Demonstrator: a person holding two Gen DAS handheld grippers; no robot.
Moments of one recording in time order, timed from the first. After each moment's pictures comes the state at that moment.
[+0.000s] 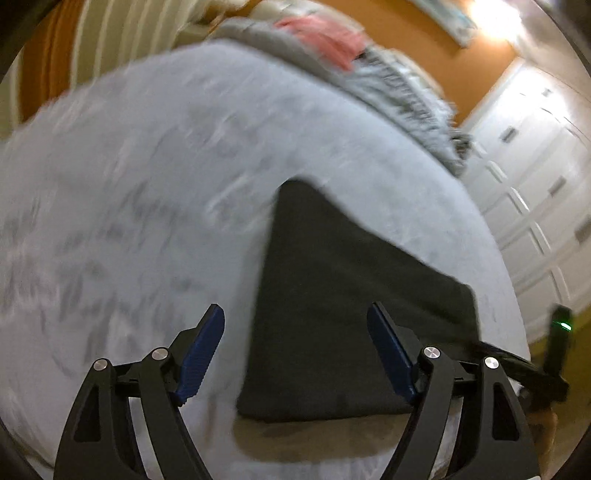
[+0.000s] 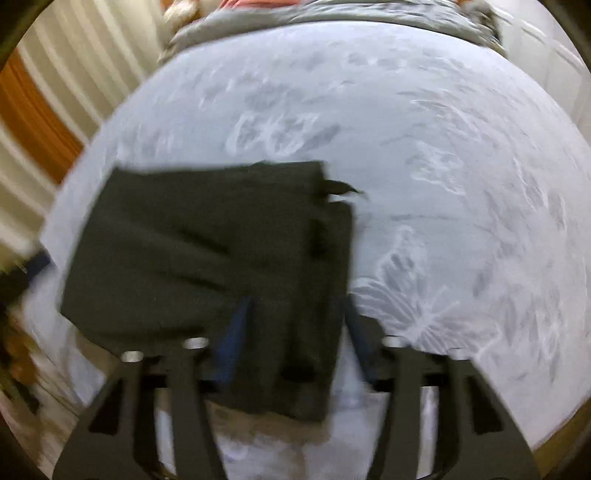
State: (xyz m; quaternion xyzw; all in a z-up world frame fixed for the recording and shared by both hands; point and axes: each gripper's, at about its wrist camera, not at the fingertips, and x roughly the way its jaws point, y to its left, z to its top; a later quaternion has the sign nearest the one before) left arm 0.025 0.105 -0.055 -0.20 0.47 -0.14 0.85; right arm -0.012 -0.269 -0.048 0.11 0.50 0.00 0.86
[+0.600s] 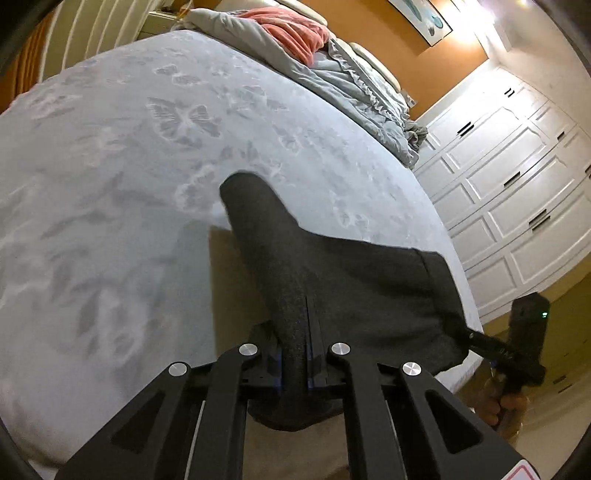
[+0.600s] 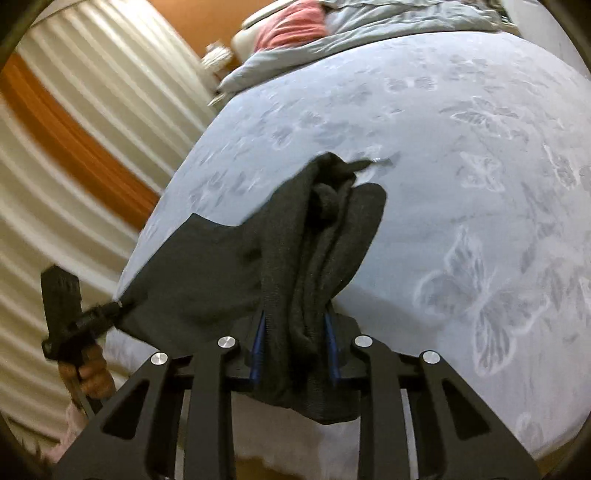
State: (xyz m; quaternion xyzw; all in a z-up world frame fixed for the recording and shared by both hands) left arm -0.021 0.132 -0.023 -0.21 0.45 -0.24 0.83; right arm -0.060 -0.241 -0.026 0.20 0.47 0.14 0.85
